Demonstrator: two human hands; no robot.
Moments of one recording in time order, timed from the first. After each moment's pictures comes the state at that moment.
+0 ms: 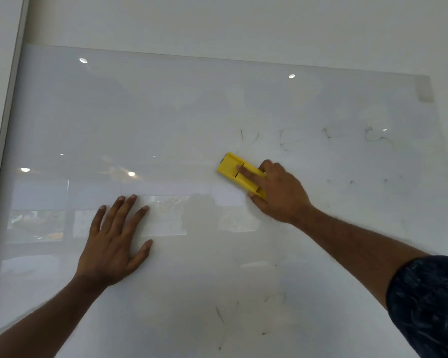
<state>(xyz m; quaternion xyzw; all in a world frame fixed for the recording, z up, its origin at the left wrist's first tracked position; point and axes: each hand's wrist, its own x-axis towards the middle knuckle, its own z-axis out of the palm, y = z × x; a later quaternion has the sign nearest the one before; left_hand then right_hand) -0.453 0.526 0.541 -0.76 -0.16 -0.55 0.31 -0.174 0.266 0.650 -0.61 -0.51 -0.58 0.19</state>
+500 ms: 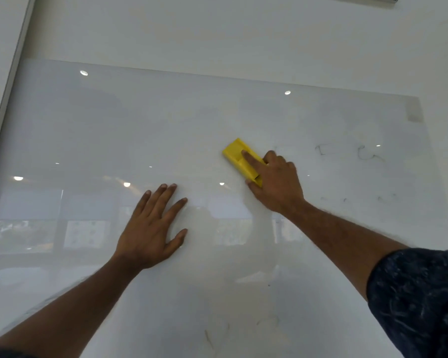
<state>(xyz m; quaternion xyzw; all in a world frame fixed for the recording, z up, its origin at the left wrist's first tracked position) -0.390 0.476 0.601 -0.77 -0.10 -0.54 0.32 -0.168 0.267 0.698 -0.63 -0.43 -0.60 0.24</state>
